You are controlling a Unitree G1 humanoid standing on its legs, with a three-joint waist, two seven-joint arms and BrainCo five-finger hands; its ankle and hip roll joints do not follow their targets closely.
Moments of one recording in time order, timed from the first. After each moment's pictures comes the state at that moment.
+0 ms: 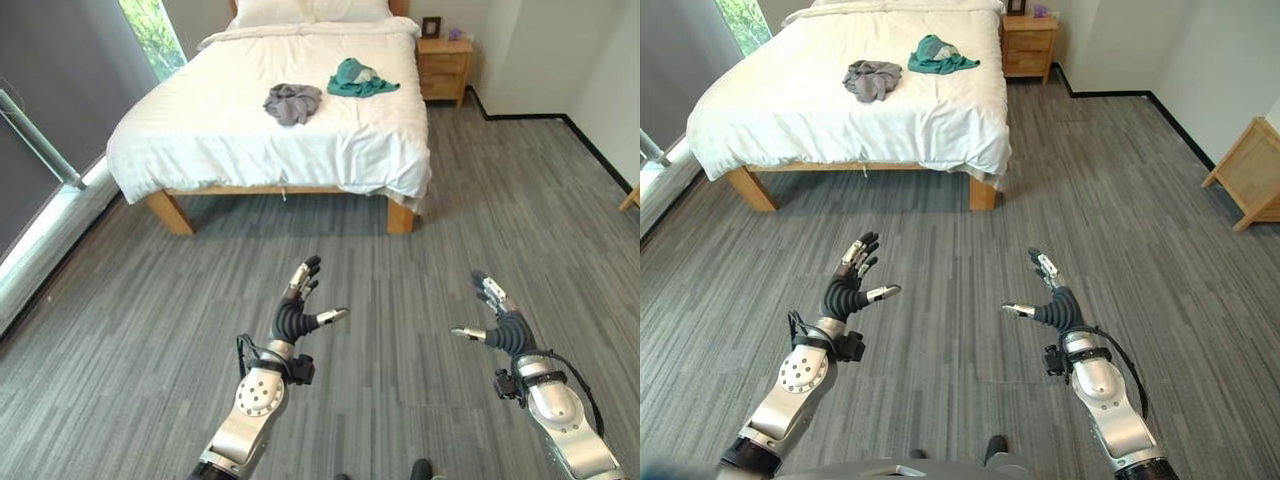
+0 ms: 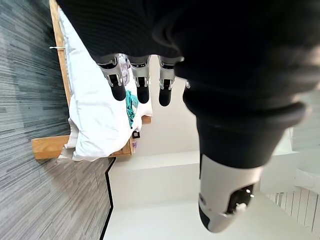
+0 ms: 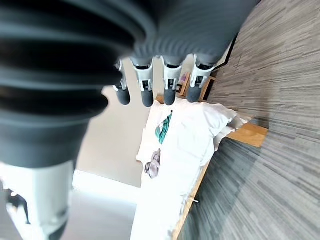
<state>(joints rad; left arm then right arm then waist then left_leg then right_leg) 0.06 0.35 -0.32 -0.03 -0.22 -0.28 0.19 0.16 -0.51 0.16 -0.05 0.08 -0.25 -0.10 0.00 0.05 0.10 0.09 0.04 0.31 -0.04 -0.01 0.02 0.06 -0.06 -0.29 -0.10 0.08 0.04</state>
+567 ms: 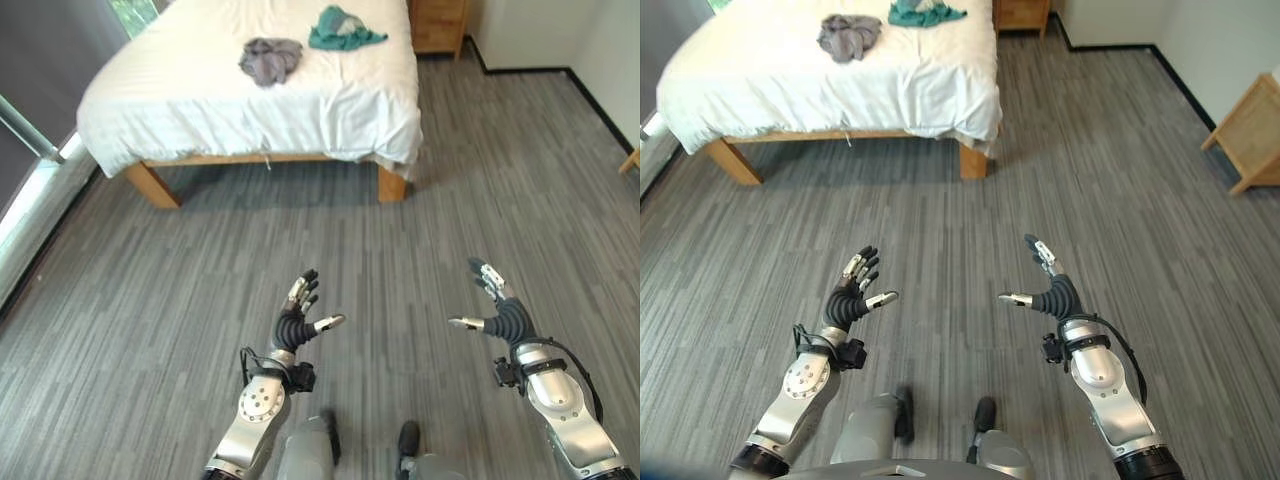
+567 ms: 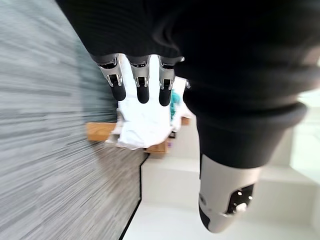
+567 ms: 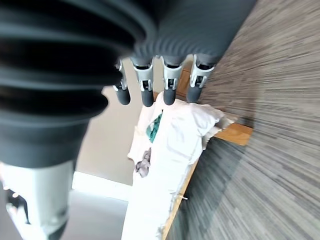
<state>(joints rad) 0.06 0.24 -0.32 0.15 -0.35 -0.27 0.15 0.09 -0.51 0.17 -0.06 0.08 -0.23 -0.10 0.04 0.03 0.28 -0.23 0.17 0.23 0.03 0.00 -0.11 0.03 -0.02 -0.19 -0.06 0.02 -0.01</state>
